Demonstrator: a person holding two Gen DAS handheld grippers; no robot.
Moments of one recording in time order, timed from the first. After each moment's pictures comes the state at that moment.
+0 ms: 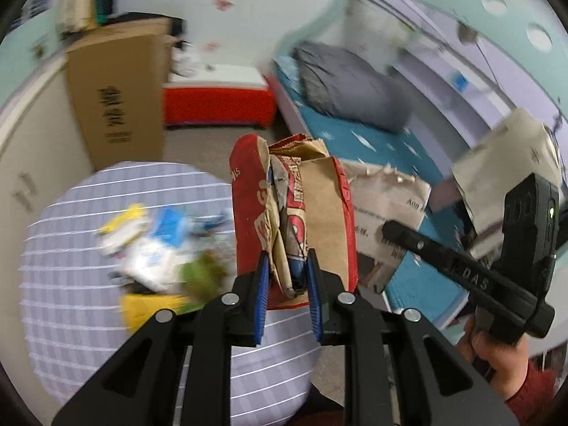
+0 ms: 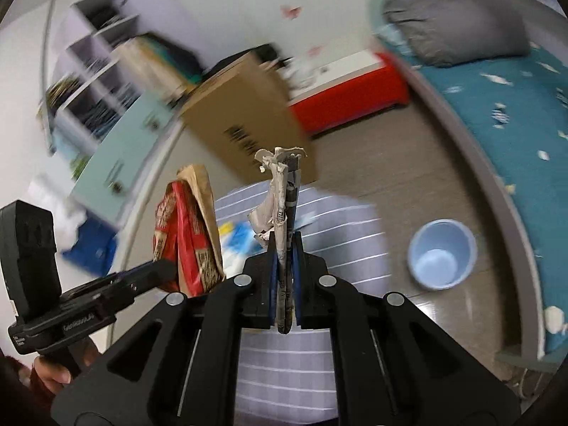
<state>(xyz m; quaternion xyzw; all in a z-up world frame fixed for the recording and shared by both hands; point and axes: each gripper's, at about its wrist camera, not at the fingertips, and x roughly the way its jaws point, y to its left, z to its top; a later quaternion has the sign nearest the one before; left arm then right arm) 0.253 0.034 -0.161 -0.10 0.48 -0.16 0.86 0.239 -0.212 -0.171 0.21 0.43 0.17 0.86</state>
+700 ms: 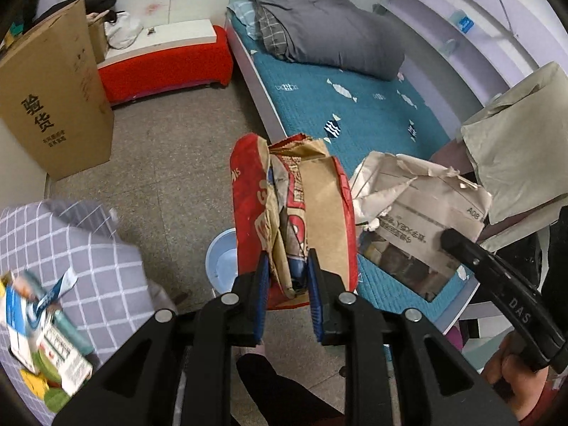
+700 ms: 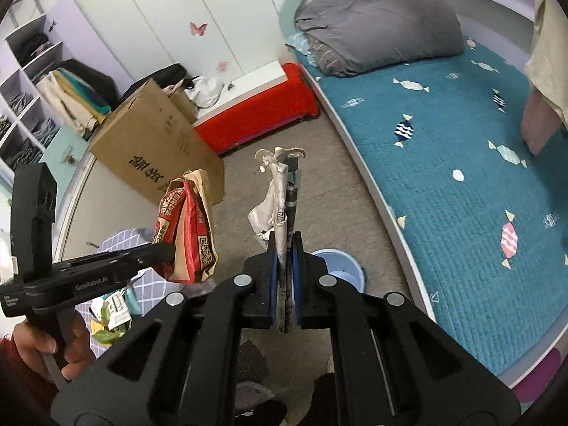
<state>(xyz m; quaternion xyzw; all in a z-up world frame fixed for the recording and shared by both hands) 0.431 -0.221 -0.242 -0.04 0.57 -0.18 0.80 0.331 -0.458 -0.222 0.18 0.45 0.06 0.87</state>
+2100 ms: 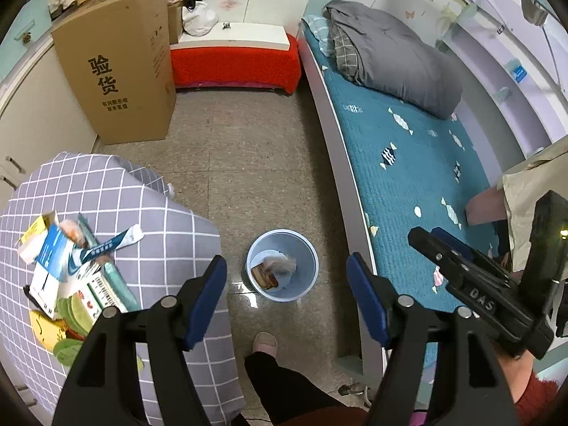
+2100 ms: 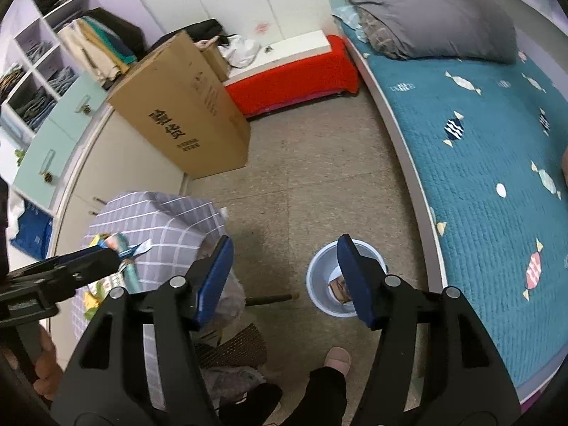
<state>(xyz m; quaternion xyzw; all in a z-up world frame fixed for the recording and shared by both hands) 0.396 -0.134 -0.226 -0.10 0.55 -0.06 0.83 0.372 -0.376 -0.243 0.12 0.49 0.15 0.85</state>
